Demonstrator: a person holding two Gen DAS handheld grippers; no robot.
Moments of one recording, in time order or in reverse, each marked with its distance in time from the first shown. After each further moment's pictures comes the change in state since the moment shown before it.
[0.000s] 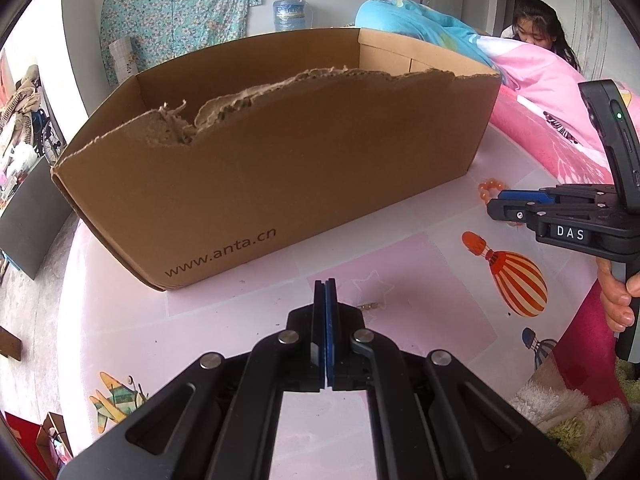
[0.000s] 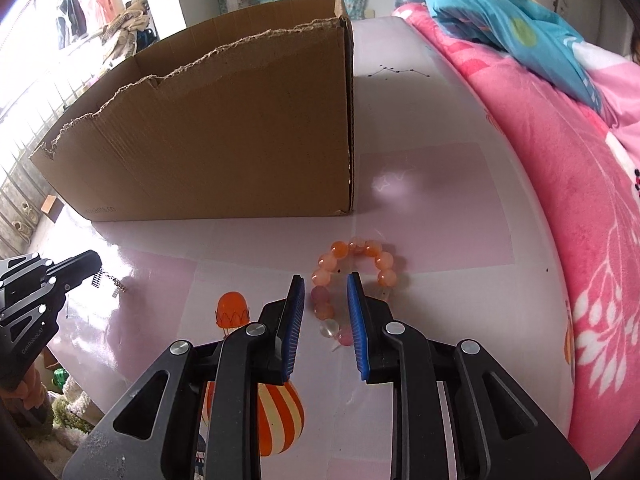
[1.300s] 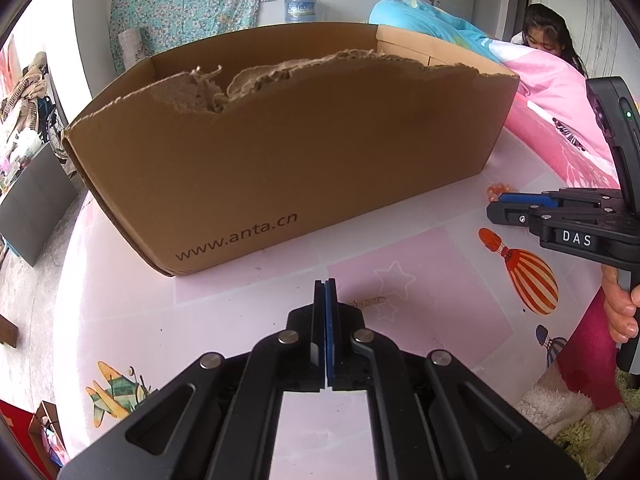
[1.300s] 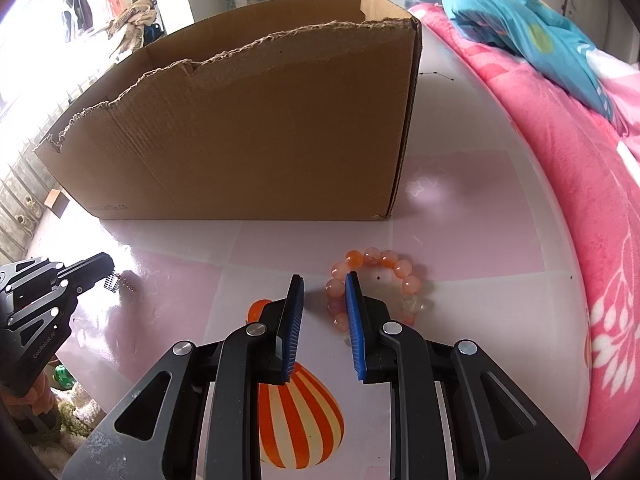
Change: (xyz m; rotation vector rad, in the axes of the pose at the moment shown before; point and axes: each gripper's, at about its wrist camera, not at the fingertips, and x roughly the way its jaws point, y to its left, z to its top) left arm 0.005 0.011 -0.009 -0.045 0.002 0.002; right arm 0.006 0.018 0.005 -0.013 0.017 0.047
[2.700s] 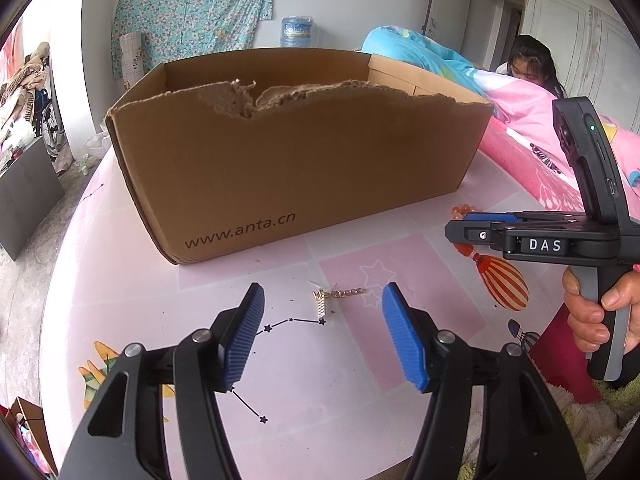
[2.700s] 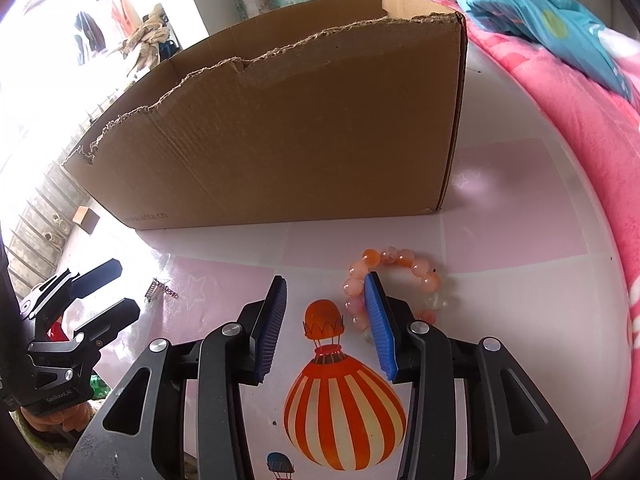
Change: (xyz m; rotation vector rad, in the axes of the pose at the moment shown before) left arm -0.023 0.010 -0.018 -0.043 -0.095 -0.084; right arm 0.002 0.011 -0.002 0.052 -0.021 0.109
